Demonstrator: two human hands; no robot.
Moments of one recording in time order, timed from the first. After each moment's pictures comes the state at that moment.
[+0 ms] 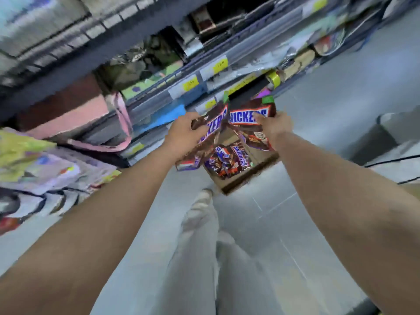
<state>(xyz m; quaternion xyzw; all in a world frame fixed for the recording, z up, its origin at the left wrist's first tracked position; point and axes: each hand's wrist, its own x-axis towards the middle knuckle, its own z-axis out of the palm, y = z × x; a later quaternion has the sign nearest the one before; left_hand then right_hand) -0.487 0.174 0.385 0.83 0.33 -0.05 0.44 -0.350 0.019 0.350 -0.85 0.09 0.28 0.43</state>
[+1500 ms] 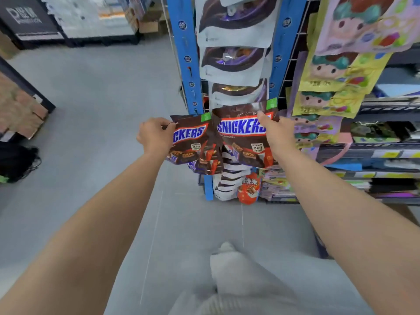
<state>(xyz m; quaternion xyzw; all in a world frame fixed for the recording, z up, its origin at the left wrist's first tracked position) -1.130 0.425 0.584 0.64 0.70 0.27 0.19 -0.902 0.324 0.593 -0.69 -0.24 0.35 0.59</state>
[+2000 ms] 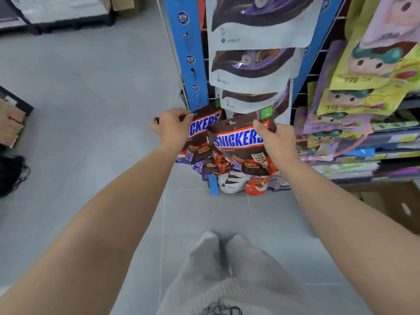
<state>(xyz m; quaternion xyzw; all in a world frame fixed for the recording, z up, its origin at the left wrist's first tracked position) -1.098 0.514 0.563 0.71 0.63 0.21 0.21 -0.928 0.379 0.566 -0.76 -0.27 0.31 0.50</state>
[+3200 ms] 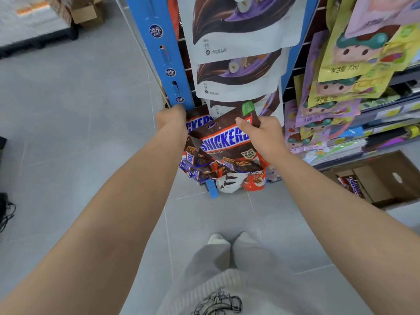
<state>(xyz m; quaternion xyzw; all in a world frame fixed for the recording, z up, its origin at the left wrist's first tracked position) -1.044 0.555 0.580 0.38 0.69 0.30 0.54 -0.940 0.400 0.581 -0.77 -0.27 0.31 0.48</state>
